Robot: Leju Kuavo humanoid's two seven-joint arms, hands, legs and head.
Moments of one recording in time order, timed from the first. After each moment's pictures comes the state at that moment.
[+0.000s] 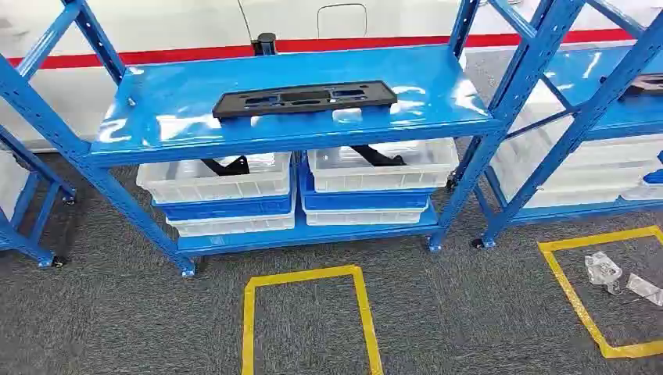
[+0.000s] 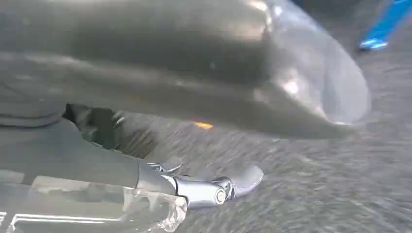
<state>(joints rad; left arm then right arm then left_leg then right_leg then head) -0.04 -0.14 1.02 -0.25 -0.89 0.13 -0.12 0.00 -0.03 -0.43 -0.29 -0.67 0.09 -0.35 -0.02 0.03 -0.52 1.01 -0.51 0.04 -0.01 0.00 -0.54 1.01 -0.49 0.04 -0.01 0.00</state>
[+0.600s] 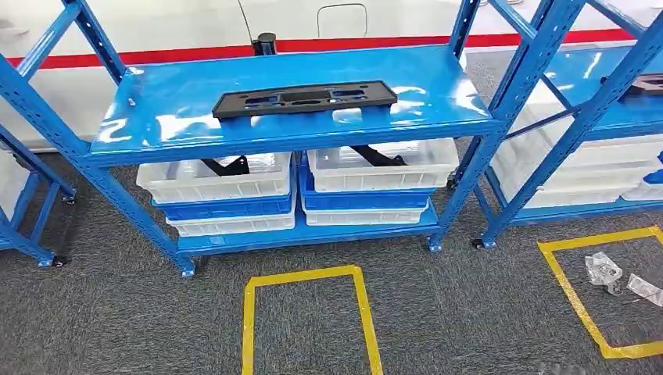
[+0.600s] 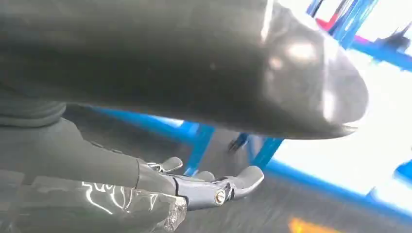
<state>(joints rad) -0.07 -0.16 1.20 -0.23 -0.99 0.11 -0.14 -0.04 -0.02 -0.70 -0.60 -0.78 0.50 -0.47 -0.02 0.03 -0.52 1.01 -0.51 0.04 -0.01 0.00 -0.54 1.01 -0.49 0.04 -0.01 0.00</state>
